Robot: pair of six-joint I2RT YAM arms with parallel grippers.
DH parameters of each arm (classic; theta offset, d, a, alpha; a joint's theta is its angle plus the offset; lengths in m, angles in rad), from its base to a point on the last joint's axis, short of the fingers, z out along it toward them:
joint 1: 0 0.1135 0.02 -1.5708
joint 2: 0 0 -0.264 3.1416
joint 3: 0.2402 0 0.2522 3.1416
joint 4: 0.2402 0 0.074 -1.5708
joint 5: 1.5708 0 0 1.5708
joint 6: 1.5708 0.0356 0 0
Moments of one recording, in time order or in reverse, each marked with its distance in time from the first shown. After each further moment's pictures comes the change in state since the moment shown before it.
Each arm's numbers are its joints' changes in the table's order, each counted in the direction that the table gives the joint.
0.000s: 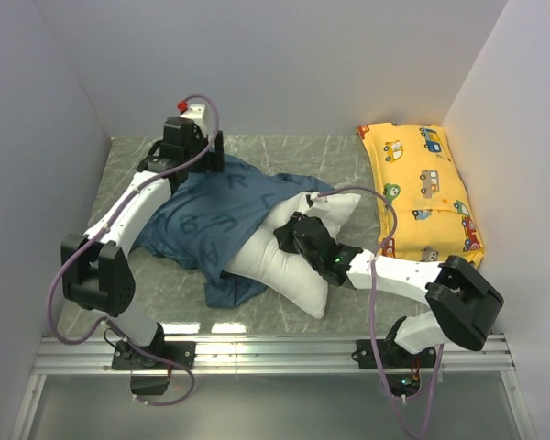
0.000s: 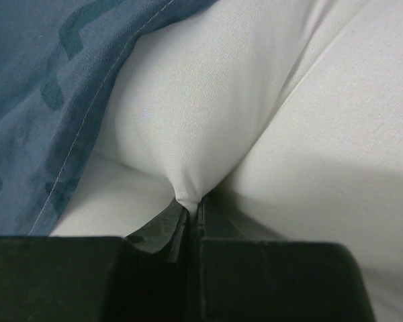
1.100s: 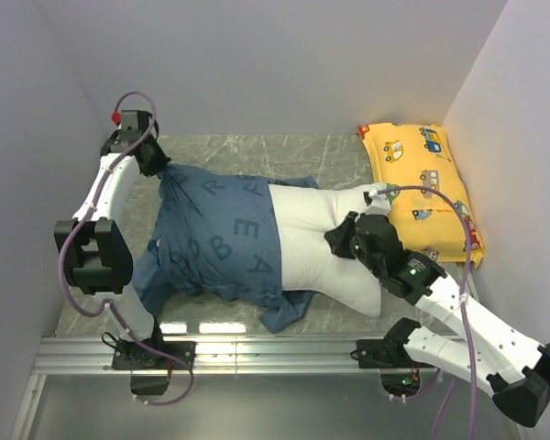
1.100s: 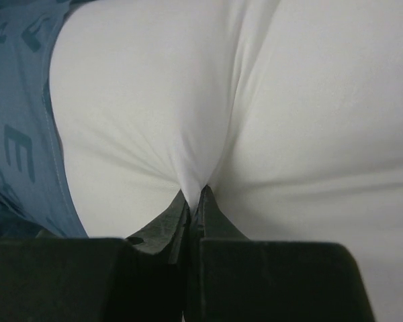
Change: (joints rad) left arm 0.283 0.167 0.180 0.289 -0.099 -0.328; right arm -0.170 -0.587 0.062 0.680 -0.071 -0.093
